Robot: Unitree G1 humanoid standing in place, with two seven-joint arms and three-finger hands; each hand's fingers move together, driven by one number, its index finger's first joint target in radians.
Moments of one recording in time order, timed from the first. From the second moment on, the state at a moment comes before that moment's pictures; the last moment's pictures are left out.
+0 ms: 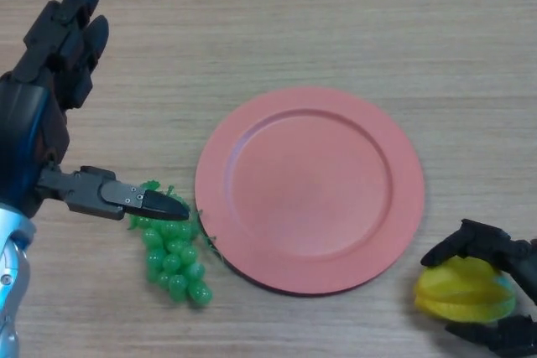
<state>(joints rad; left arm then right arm) -0.10 0.30 0.17 -0.49 -0.12 0.24 -0.20 0.16 -0.27 -0.20 0.03 -0.36 -0.41 0.42</state>
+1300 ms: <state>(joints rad) -0.08 0.31 0.23 -0.53 -0.22 0.24 -0.19 -0.26 -0.21 0.12 0.15 -0.66 -0.26 0.36</state>
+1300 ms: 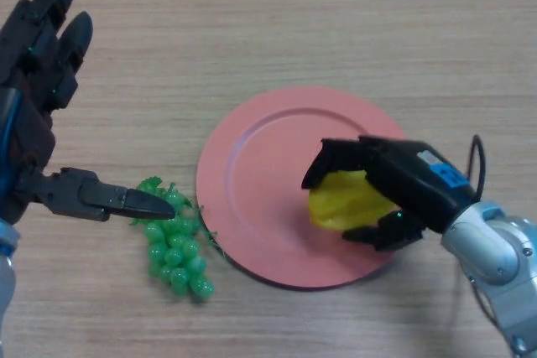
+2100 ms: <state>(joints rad) -0.09 0.31 0.22 -0.58 -0.21 0.27 -0.19 -0.18 -0.19 0.10 -0.42 -0.21 0.27 0.39</state>
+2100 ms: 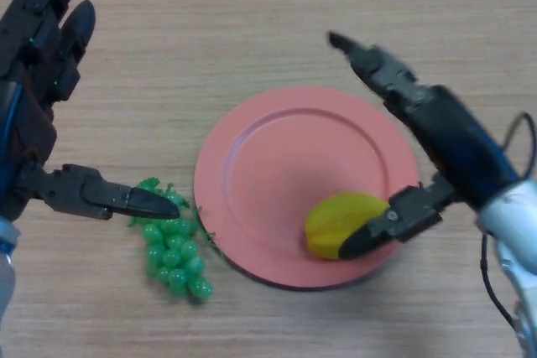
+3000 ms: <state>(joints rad) -0.09 0.31 0.22 -0.54 -0.21 0.27 -0.22 -0.07 -0.24 -0.07 -0.67 0.09 0.43 0.15</state>
